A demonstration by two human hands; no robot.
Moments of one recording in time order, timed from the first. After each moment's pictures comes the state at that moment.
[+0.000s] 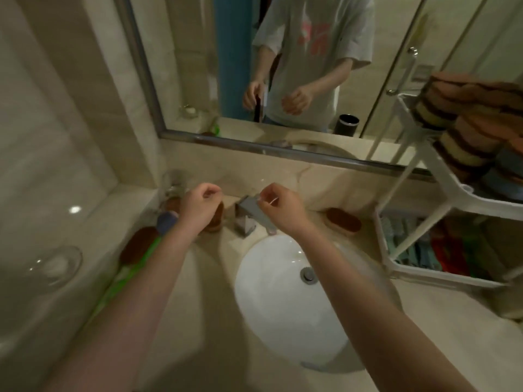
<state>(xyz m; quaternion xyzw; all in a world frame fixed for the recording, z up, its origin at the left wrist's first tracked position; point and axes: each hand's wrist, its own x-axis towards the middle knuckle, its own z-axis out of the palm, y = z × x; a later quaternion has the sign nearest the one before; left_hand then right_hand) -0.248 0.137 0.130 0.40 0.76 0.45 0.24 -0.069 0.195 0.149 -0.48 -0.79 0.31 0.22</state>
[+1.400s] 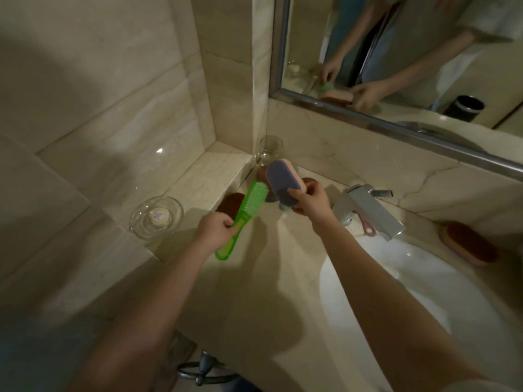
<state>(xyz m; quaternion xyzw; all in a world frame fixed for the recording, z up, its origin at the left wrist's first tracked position) -0.396 0.031 0.015 0.34 0.87 0.25 0.25 -0.251 0.204 0.024 -0.49 -0.59 0.60 0.24</state>
